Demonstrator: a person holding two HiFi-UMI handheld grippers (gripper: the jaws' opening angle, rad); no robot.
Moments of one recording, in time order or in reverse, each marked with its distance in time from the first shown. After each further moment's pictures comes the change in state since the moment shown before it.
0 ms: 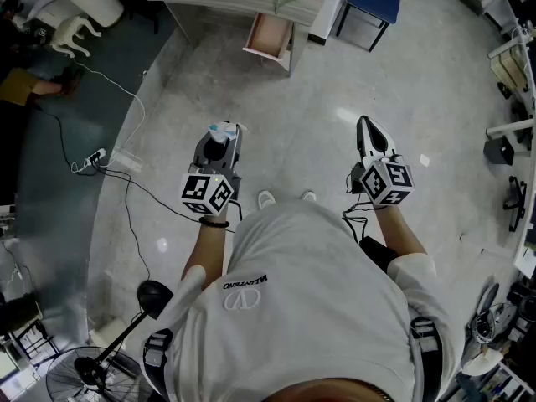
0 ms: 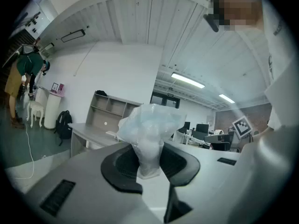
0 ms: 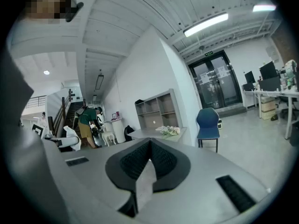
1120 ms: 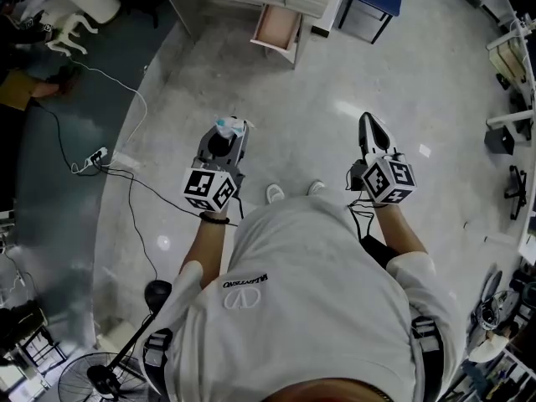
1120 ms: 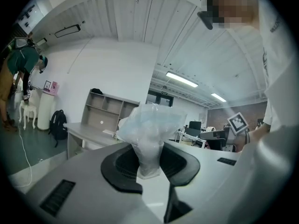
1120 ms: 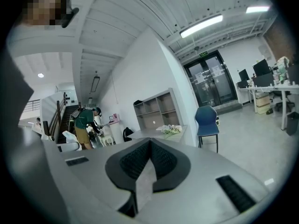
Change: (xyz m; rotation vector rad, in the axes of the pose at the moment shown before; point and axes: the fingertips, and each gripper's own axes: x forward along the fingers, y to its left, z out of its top) left arm -0.026 0.049 0.003 0.033 0.030 -0.097; right arm 0.017 0.066 -0.020 0.055 -0.022 -0.048
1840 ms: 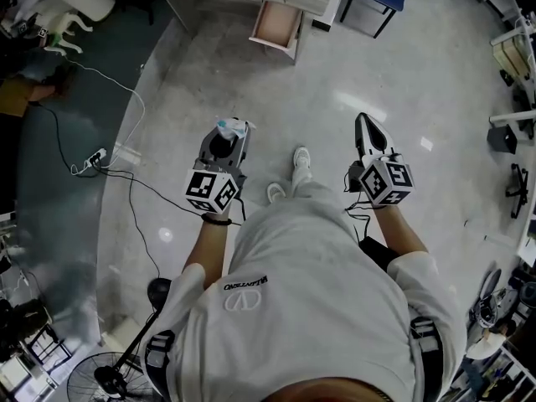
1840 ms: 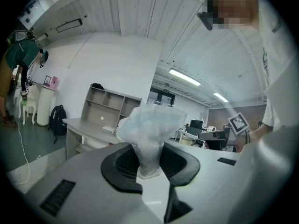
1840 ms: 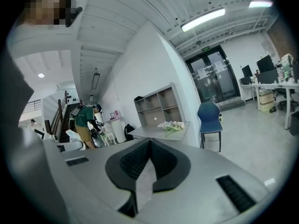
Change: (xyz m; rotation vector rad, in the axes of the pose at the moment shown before) left arm 0.039 0.020 -0.011 -0.027 0.038 0.005; right arm 0.044 -0.007 -0.008 0.003 0.048 0.023
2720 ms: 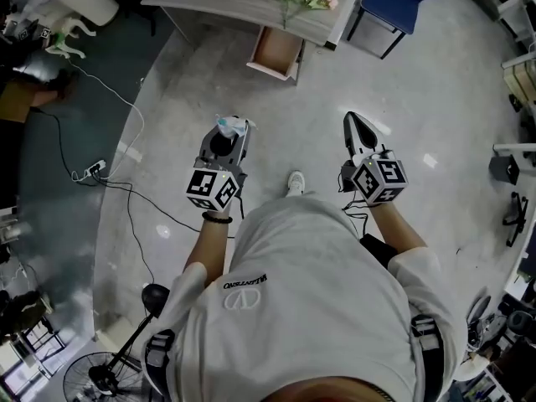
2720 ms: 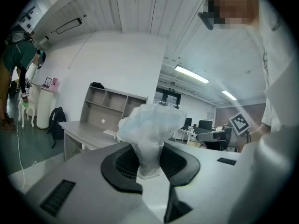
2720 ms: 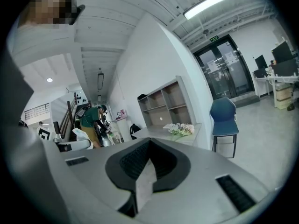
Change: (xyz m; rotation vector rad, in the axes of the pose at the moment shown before) left arm 0.160 0.036 0.033 0.006 -0.009 0.066; right arm 0.149 -0.067 0.056 -0.007 0.041 0.137
